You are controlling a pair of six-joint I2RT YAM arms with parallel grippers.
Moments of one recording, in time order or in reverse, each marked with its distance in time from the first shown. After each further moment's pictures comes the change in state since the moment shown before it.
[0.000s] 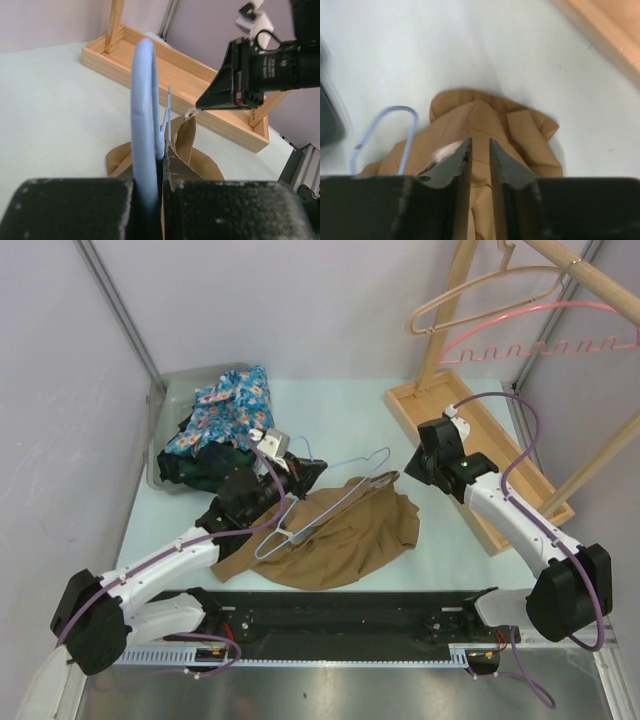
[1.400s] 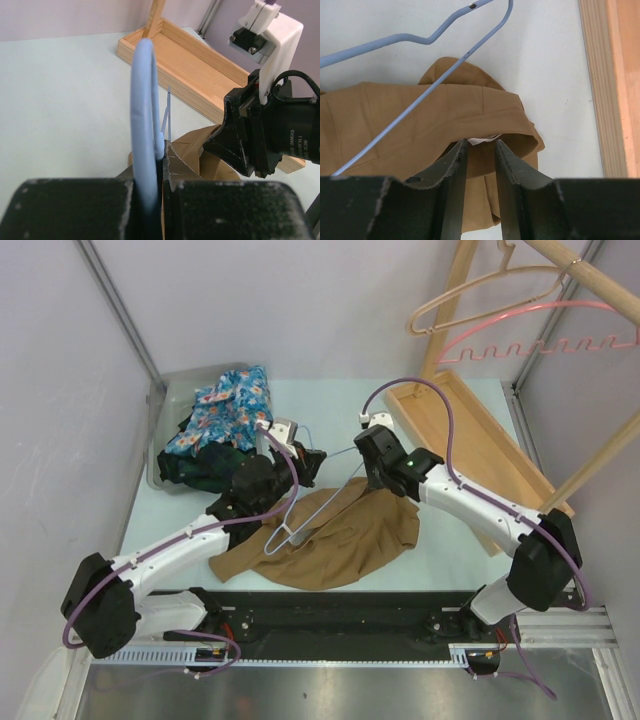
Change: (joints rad) left arm -0.030 0.121 0.109 -0.084 -0.201 -0.005; right arm 0.309 0.193 0.190 -0.051 0.193 -0.476
